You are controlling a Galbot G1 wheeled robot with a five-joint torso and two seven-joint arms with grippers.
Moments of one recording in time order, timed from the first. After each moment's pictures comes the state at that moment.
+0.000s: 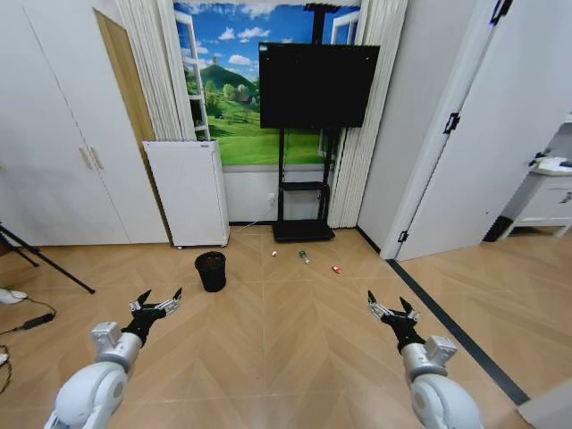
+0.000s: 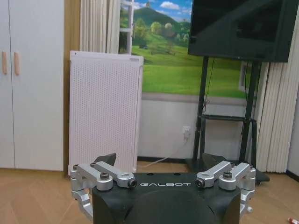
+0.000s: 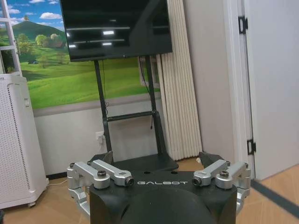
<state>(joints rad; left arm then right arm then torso) 1.49 -1.13 -0.82 -2.08 -0.59 0.28 0.00 -1.53 1.35 0.75 2.12 0.44 -0.20 0.08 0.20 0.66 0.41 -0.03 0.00</state>
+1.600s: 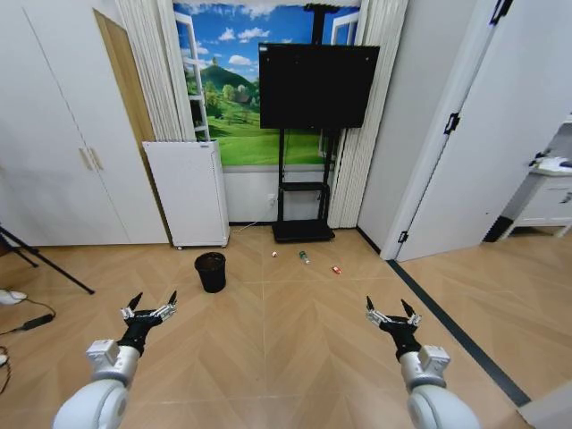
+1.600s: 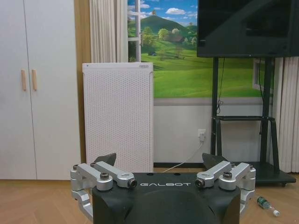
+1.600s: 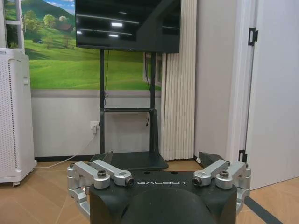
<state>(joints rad) 1.56 -1.25 -0.85 -2.10 -0.42 0.17 0.04 -1.59 1.39 0.74 2.14 0.23 -0.16 0.05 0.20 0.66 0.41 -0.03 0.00</state>
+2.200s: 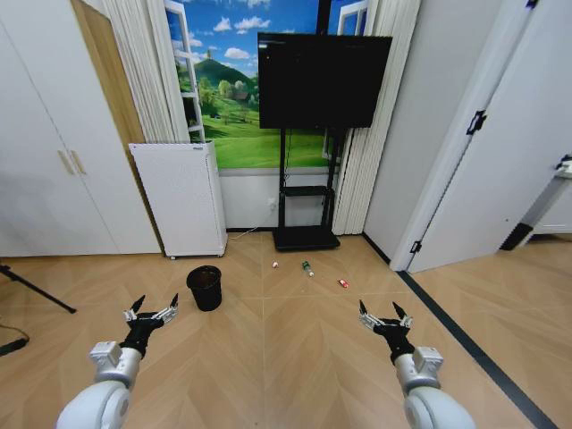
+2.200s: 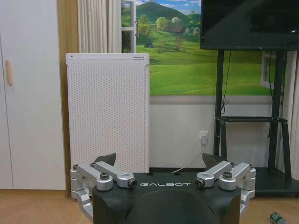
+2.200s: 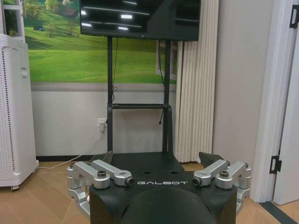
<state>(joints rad) 1.54 -1.26 -0.84 -2.08 -0.41 0.17 0.06 -1.59 1.38 0.72 2.13 0.23 -0.18 0.02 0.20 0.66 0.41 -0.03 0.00</state>
